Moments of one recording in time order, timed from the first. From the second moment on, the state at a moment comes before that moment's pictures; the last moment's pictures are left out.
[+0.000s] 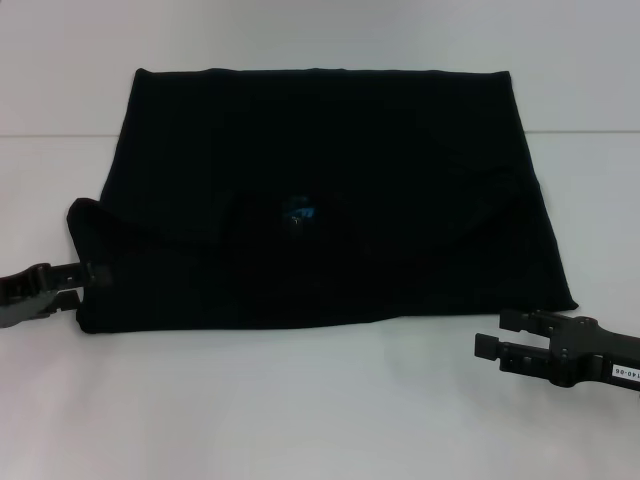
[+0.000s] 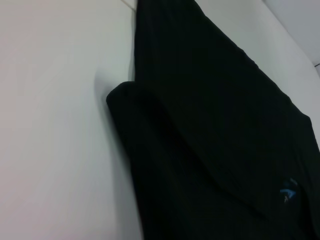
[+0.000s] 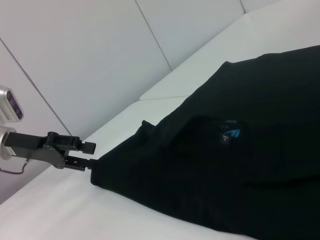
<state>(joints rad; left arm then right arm) -0.49 -1.91 0.56 0.55 2.18 1.28 -2.29 0.48 2.02 -0.52 -0.37 -2.06 -1.46 1.38</state>
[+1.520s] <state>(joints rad) -0.52 -1.93 0.69 0.55 2.18 1.23 -2.30 0.48 2.03 -0.51 -0.37 -2.06 -1.47 1.40</state>
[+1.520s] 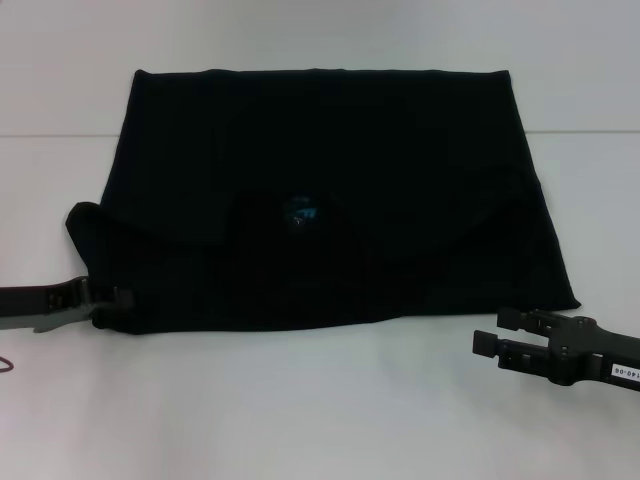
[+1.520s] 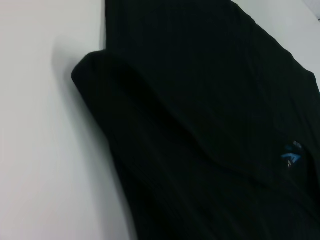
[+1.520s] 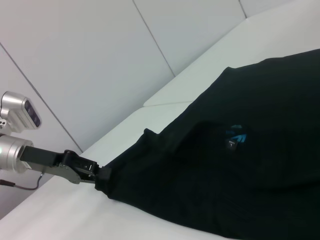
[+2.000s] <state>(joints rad) -0.52 -1.93 0.69 0.55 2.18 1.23 -2.29 0.48 2.01 -0.51 -0.55 -2.08 -1.49 1.71</state>
